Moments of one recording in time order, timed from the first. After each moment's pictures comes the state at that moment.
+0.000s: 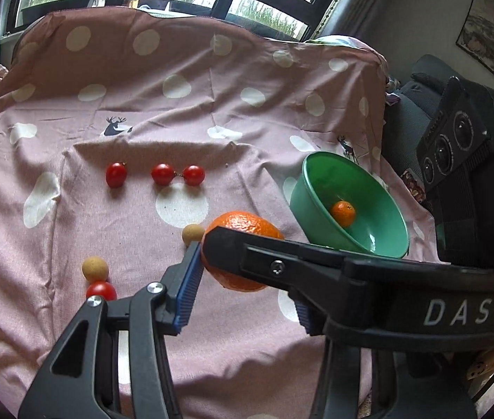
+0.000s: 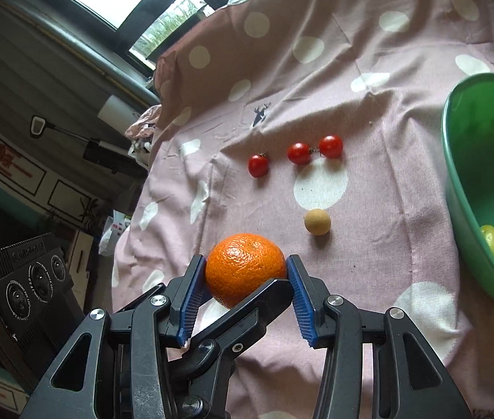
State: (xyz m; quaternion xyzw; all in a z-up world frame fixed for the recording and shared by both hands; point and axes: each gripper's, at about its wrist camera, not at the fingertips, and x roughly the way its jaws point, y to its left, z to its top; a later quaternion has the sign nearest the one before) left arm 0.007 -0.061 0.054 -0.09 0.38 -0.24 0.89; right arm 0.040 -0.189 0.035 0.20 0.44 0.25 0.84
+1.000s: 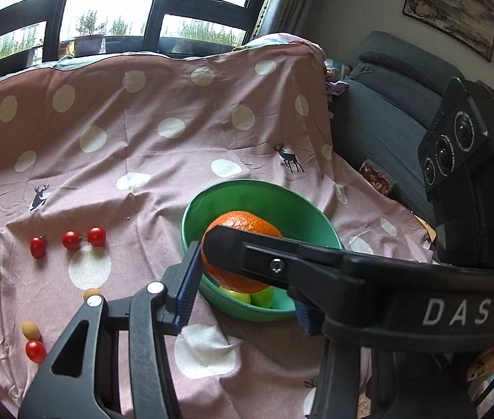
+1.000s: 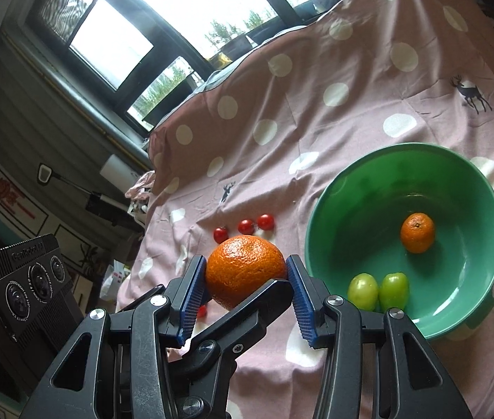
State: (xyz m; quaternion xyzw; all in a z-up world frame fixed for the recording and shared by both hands) left arm 0.005 -0.181 0.100 -0.03 0.34 -0.30 0.89; right arm 0.014 -0.304 0.081 0.24 0.35 0.21 0.88
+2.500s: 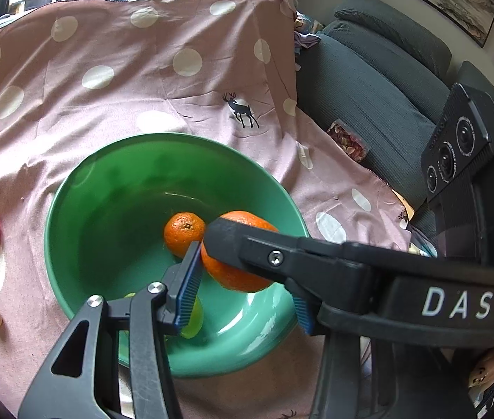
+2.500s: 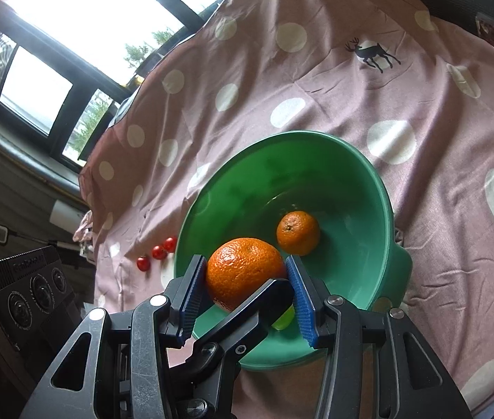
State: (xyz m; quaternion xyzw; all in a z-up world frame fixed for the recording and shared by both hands) left arm 0.047 -0.272 0.047 -0.04 0.42 -0.38 0.82; right arm 0.031 -0.401 0.035 0.32 0.39 0.08 0.86
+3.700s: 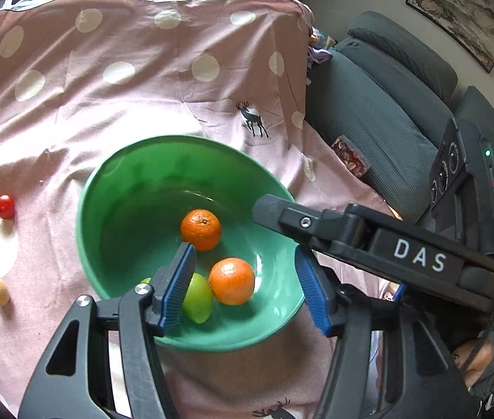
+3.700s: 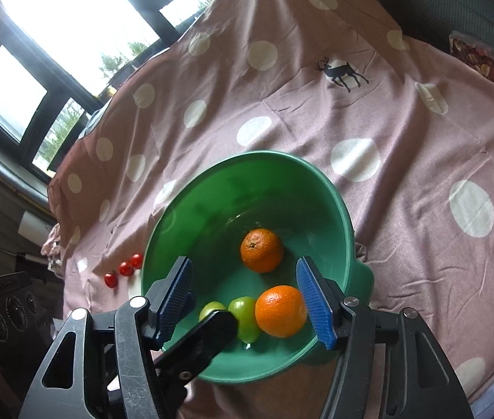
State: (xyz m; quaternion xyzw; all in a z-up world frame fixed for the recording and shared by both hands) left arm 0.042 -0.234 0.063 -0.09 0.41 -0.36 0.83; right arm 0.027 -0.404 0.043 0.29 0.38 0.00 0.88
